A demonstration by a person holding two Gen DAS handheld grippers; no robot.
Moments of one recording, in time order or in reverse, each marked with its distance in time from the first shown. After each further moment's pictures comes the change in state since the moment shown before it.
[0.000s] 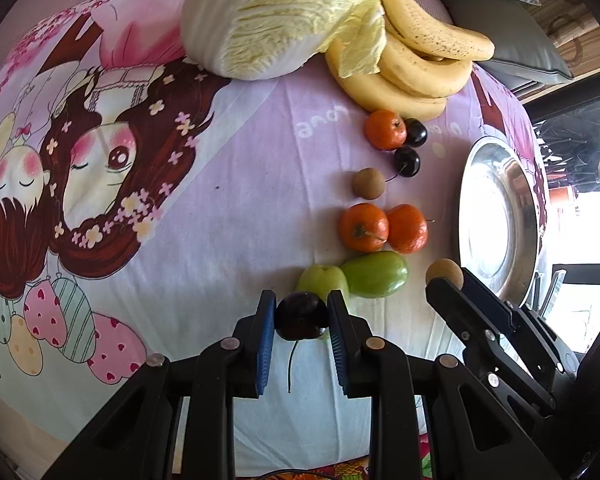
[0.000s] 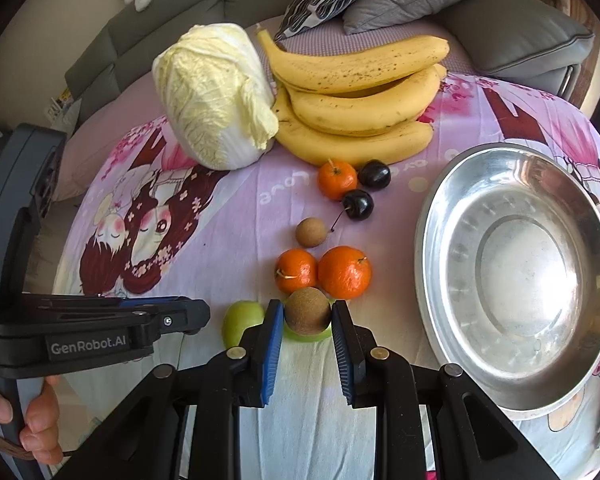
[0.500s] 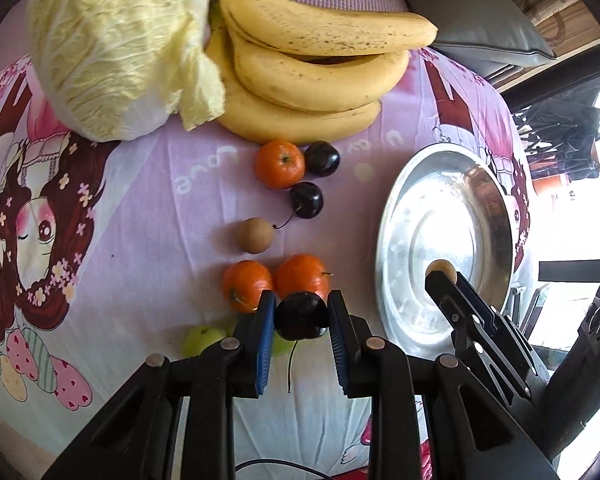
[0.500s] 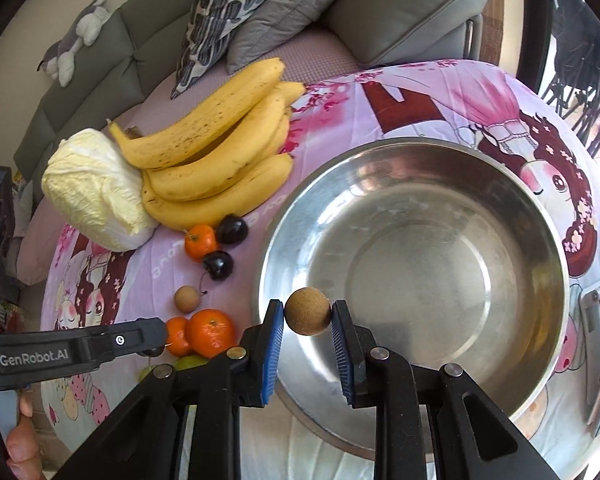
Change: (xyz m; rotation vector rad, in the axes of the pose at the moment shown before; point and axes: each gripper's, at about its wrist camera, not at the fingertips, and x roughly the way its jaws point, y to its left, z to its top) left arm 0.020 -0.078 0.040 0.077 0.012 -0.004; right arm -0.009 -0.106 0.011 0.253 -0.092 -0.092
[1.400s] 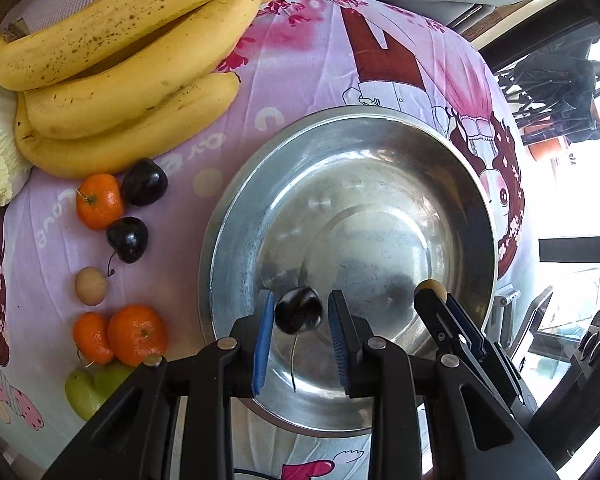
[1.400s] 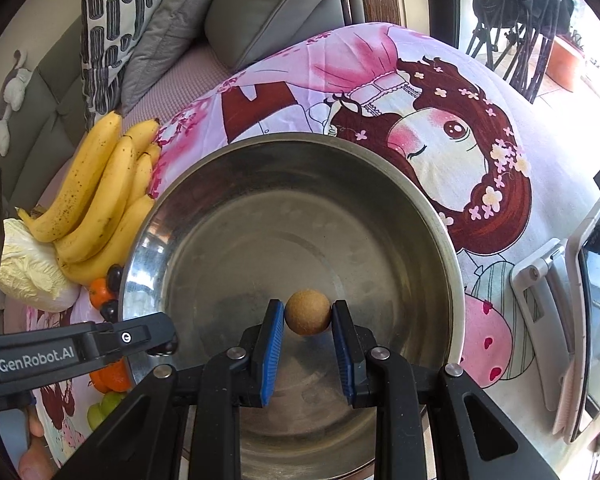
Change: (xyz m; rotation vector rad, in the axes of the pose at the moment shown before) left arm 0.092 -0.104 0.028 0.100 0.064 0.035; right arm 0.004 -0.109 0.003 0.231 0.015 -0.096
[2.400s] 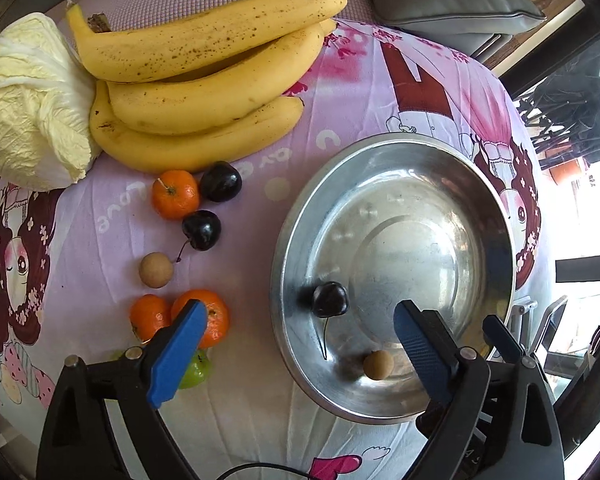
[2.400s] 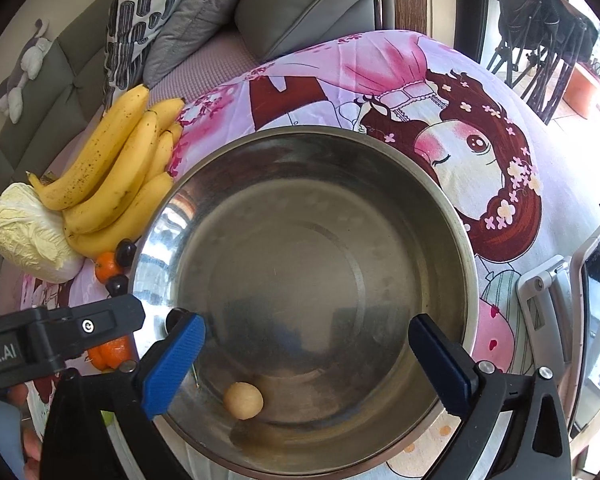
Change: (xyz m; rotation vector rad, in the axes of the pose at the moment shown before) left arm -0.041 0.033 -0.024 -0.052 -0.110 0.090; right arm -0.005 0.018 -0.003 -0.108 0.012 0.004
